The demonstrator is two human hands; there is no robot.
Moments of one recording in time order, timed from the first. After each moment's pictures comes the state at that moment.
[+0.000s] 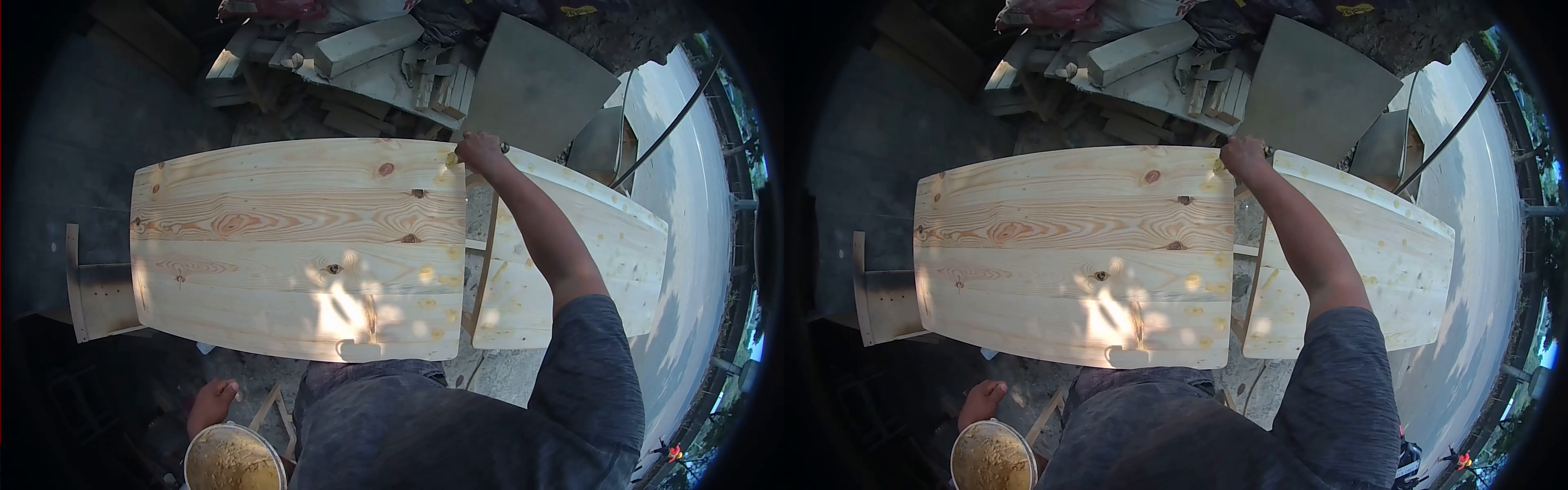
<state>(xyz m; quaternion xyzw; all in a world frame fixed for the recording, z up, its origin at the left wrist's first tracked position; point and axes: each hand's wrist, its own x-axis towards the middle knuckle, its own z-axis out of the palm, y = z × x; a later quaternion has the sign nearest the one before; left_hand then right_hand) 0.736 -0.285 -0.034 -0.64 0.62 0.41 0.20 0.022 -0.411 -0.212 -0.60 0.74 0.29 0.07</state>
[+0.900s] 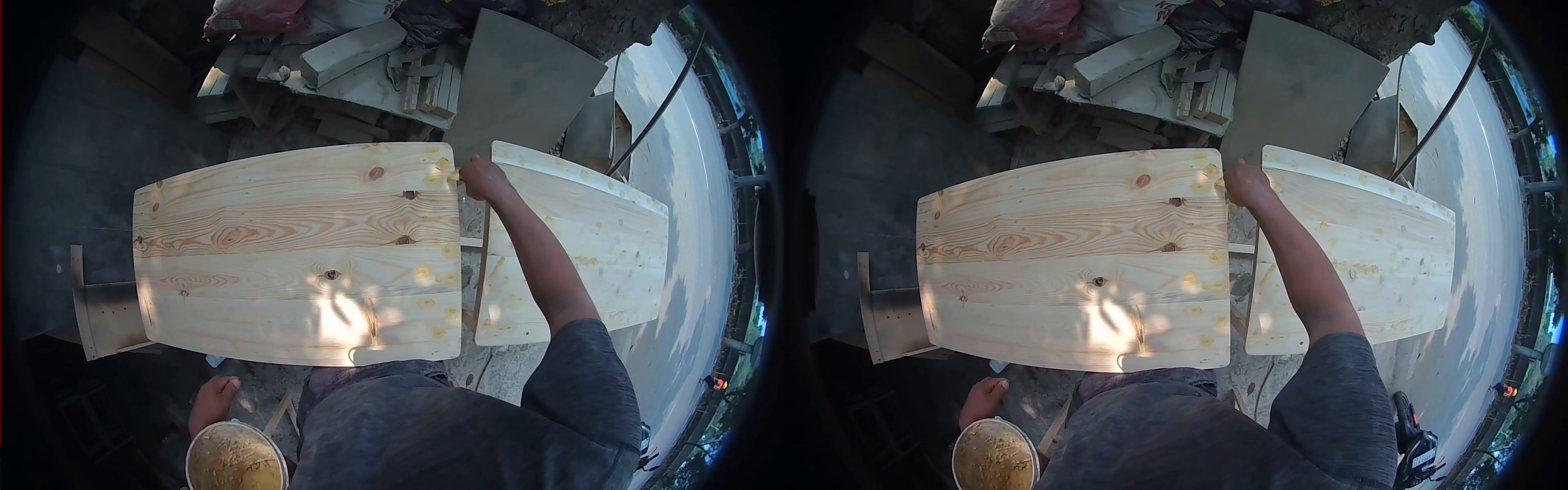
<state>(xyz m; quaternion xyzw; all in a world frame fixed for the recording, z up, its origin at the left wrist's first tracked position) 0.714 -0.305 -0.029 -0.64 0.62 0.40 0.21 0.015 -0.351 -0.223 -0.60 0.75 0.17 0.21</state>
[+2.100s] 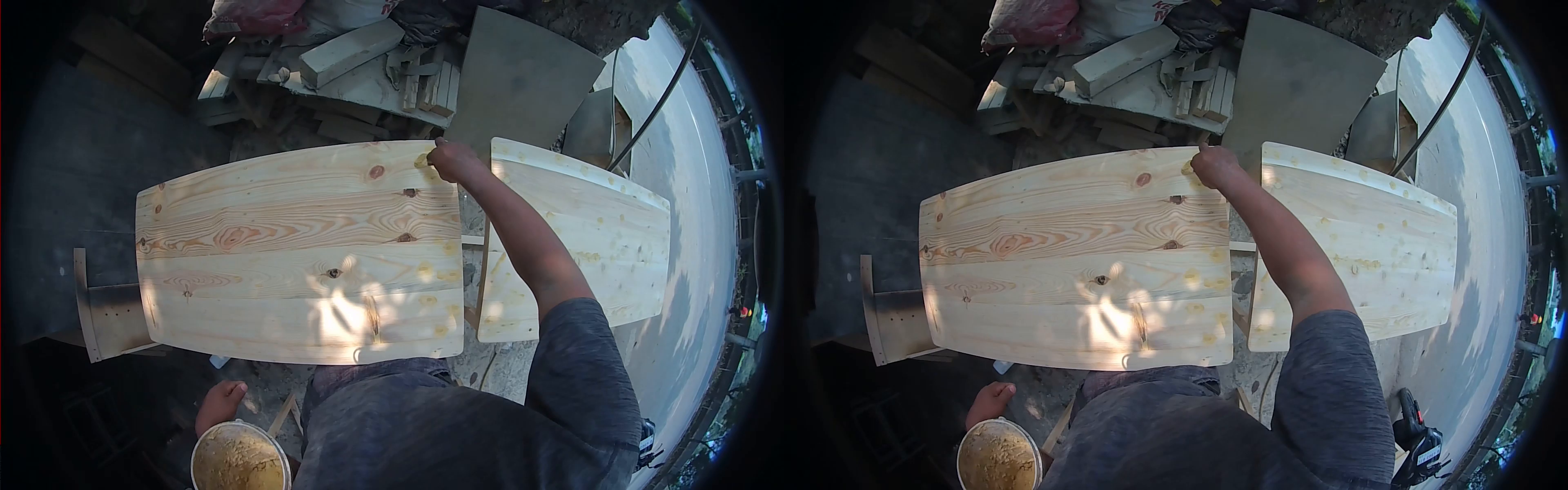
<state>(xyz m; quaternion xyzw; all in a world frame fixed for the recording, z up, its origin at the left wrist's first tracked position) 0.720 -0.297 -0.033 -0.62 0.63 0.40 0.23 0.048 -0.388 -0.219 -0.68 0.72 0.10 0.13</state>
